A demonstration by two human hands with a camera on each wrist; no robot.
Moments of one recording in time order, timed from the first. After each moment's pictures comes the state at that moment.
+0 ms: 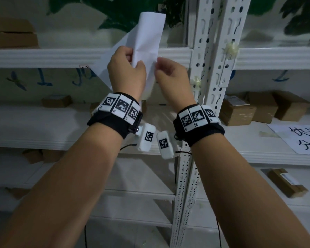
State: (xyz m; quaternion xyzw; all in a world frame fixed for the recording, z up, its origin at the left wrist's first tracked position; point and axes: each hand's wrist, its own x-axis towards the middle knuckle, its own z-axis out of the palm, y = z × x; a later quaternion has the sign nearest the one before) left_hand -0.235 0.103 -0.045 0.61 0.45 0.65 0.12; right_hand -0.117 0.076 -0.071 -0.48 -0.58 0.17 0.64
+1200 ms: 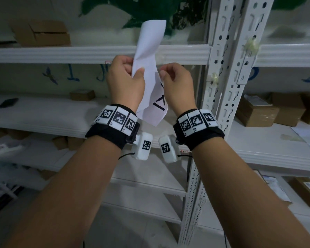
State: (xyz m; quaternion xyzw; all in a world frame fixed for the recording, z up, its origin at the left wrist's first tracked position) left_hand -0.288 0.071 -0.070 0.57 0.46 0.67 0.11; right_hand -0.151 0.064 -0.086 -0.49 -0.57 0.13 0.64
